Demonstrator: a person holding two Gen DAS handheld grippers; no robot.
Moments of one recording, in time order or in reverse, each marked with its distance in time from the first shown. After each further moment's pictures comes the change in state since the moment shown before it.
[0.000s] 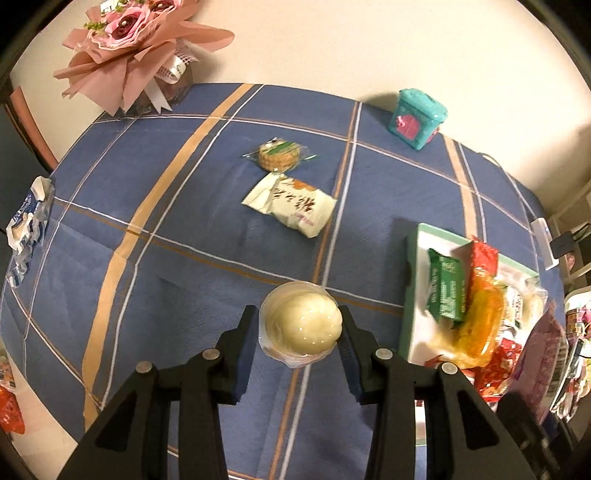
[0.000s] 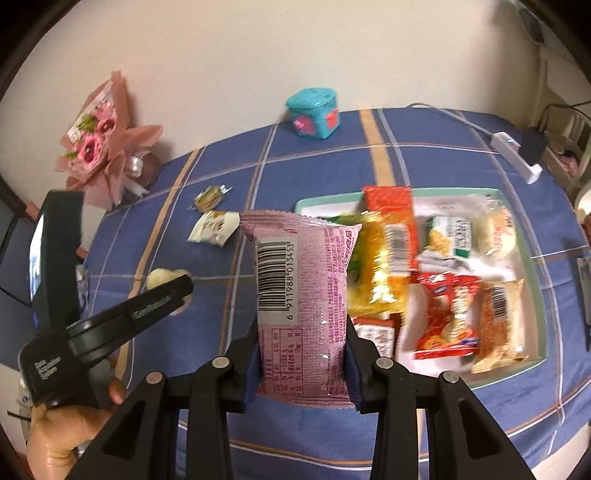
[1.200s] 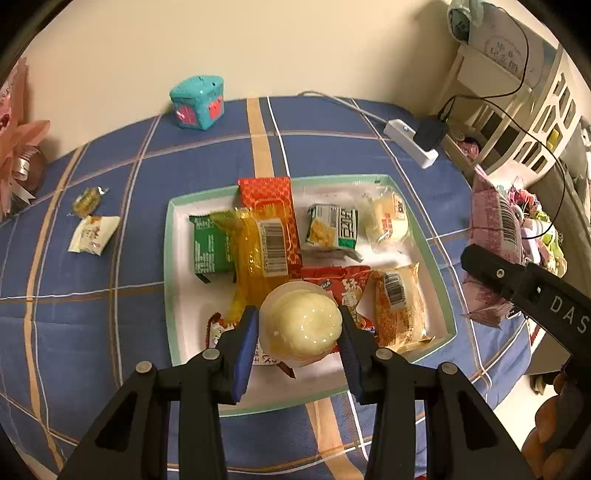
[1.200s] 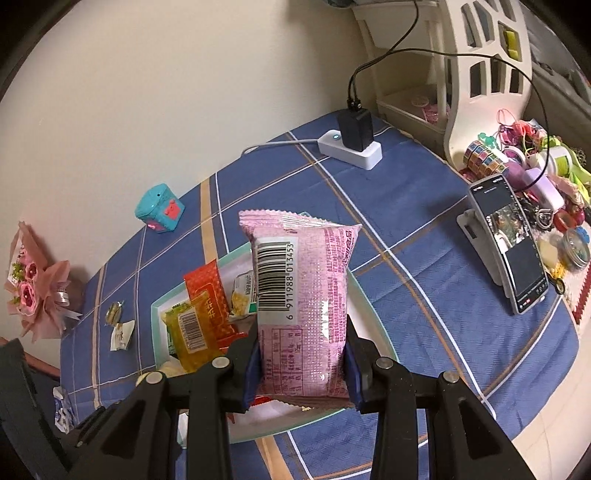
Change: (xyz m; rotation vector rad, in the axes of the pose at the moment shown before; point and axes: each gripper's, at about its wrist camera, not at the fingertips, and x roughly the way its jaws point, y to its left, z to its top) left arm -0.019 -0.186 -0.061 0.412 0.025 -0.217; right arm -0.056 -0.178 0.005 0.388 -0.143 -0.163
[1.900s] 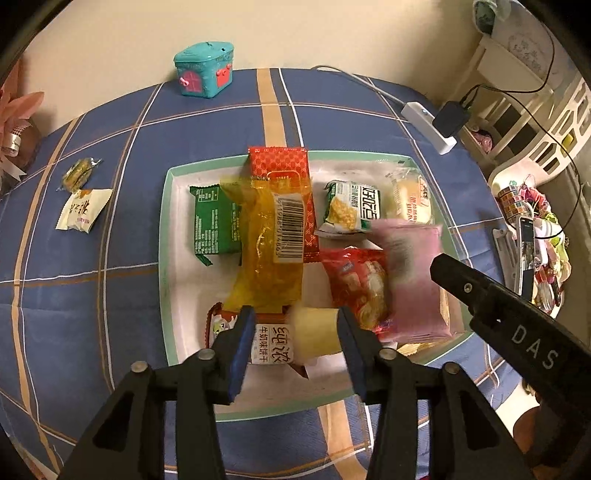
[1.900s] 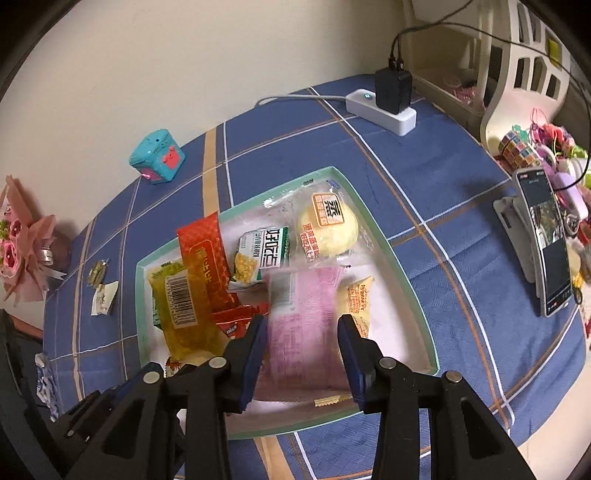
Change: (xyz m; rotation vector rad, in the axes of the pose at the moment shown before) left arm 0.024 0.016 -0.004 -0.036 0.076 -0.008; right arm 0.047 0.030 -0.013 -0.101 0.127 -0.033
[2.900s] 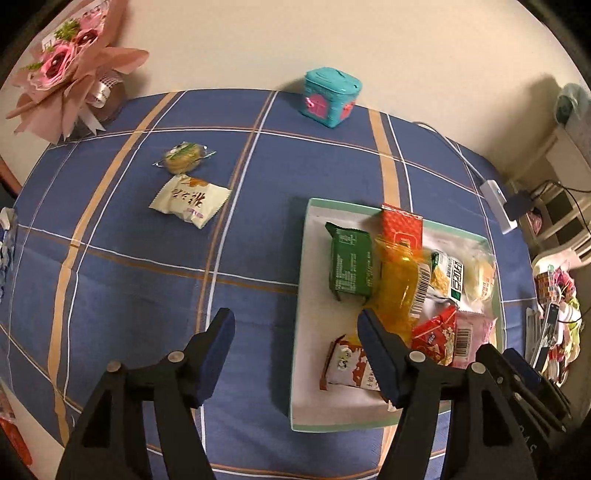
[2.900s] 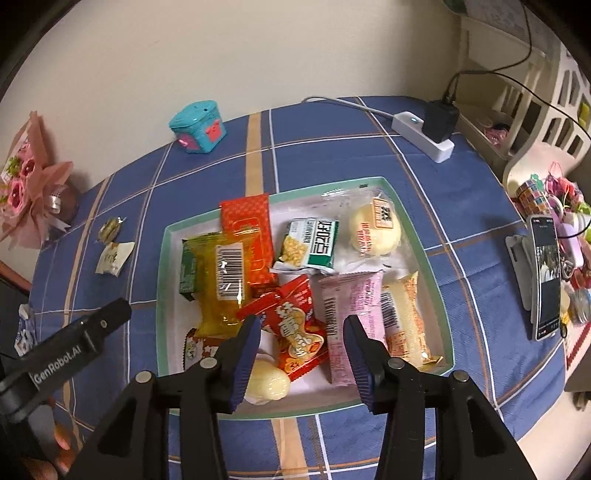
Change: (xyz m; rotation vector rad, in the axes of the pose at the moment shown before) left arm -0.035 0.101 0.008 -0.256 -0.078 0.122; right arm -0.012 0.059 -0.018 -0.180 -0.001 -0.044
